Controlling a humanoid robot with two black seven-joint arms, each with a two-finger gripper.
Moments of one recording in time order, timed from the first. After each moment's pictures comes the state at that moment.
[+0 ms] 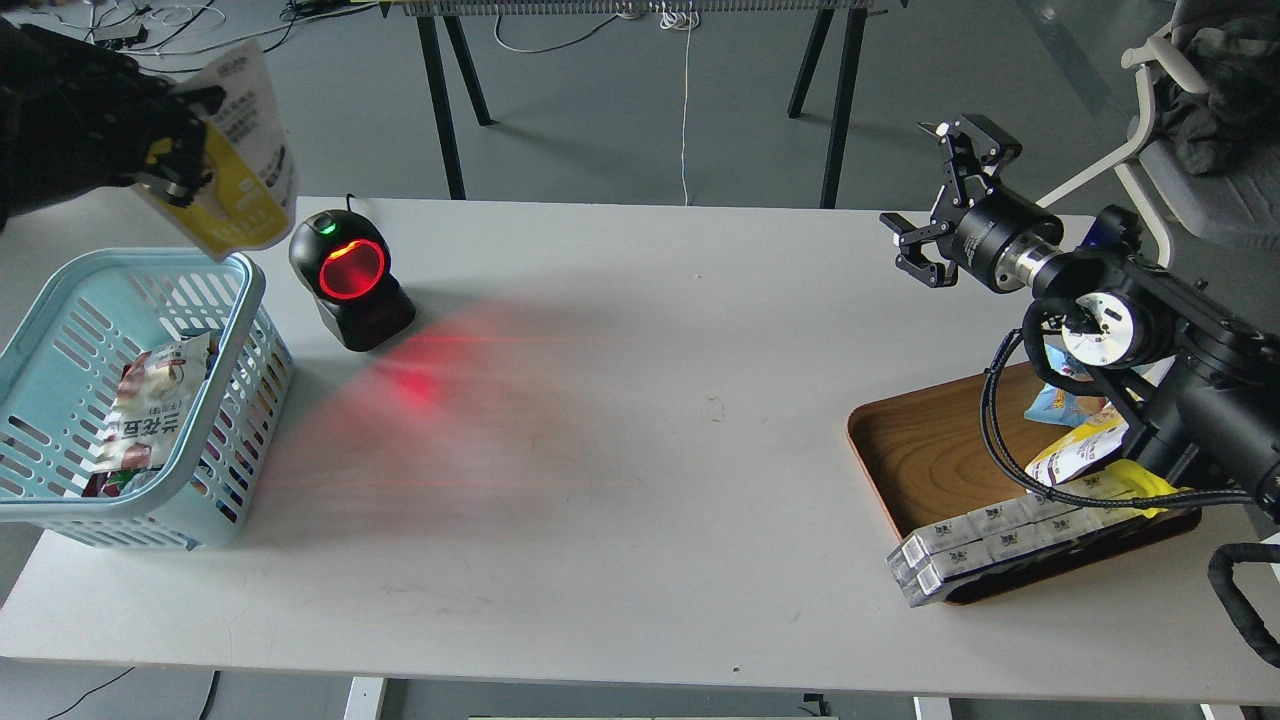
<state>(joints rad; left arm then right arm) -0.80 1.27 -0.82 -1.68 2.06 -0.49 -0.11 0.90 -0.33 0.55 0.59 -0.13 0.32 0.08</state>
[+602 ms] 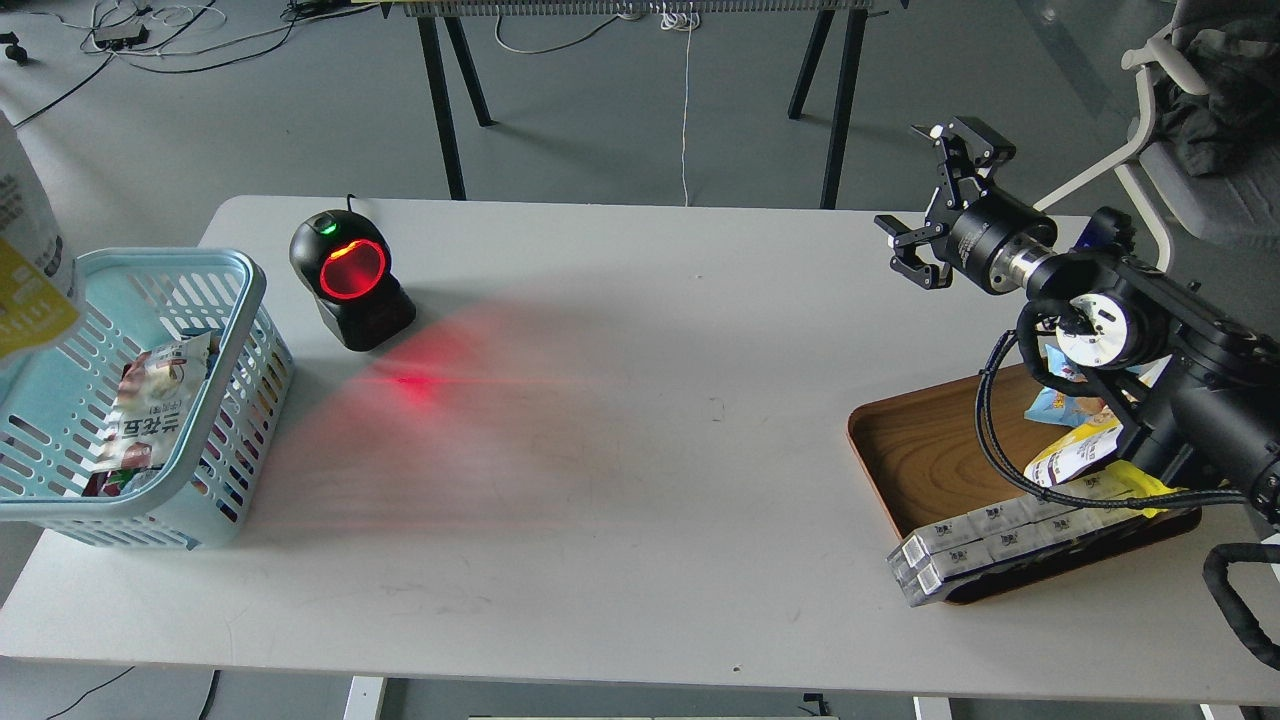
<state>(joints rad) -0.80 1.53 -0.60 -1.54 1.81 -0.49 -0.21 0.90 -0.32 0.55 0.59 -0.13 0.32 0.08</state>
